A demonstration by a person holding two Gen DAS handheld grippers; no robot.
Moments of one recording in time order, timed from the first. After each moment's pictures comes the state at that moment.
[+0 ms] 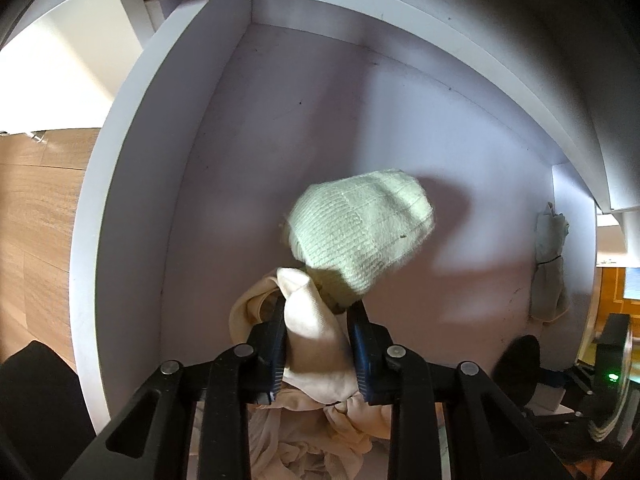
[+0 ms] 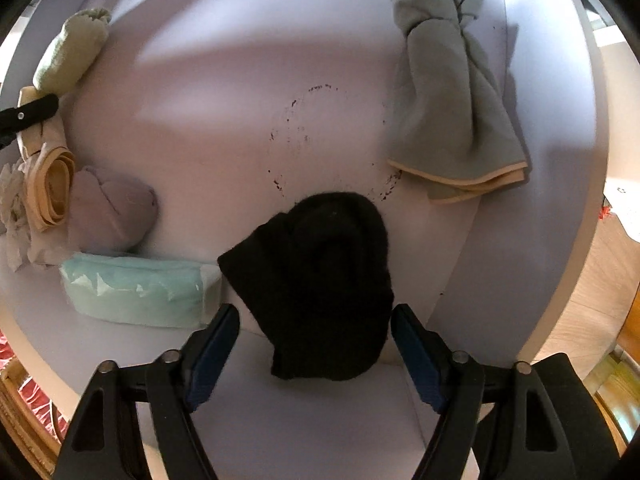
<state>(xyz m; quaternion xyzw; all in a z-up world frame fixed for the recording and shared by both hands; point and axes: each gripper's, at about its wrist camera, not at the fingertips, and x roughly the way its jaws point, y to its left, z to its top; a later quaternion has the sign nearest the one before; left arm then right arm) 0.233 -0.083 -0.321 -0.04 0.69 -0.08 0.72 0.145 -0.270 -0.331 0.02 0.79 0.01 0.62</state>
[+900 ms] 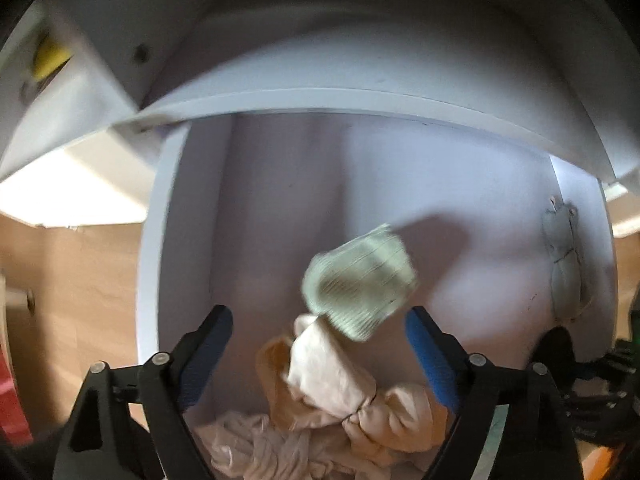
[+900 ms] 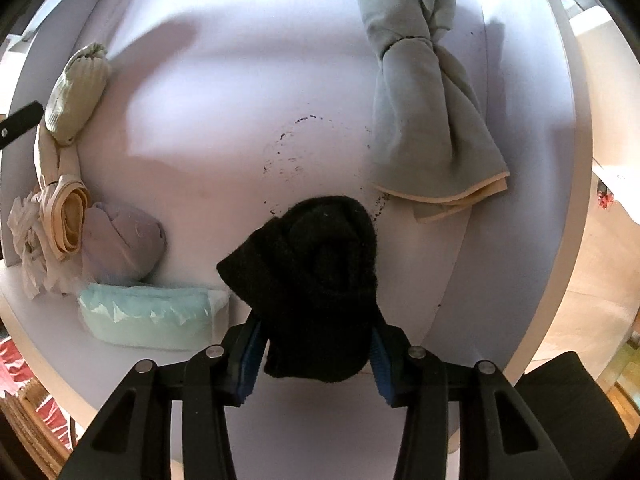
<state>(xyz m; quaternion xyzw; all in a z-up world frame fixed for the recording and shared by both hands) 0.219 -0.093 -0.274 0.09 0.62 -0.09 0.78 0.148 -0.289 -0.315 0.08 0.77 0.00 0.64</state>
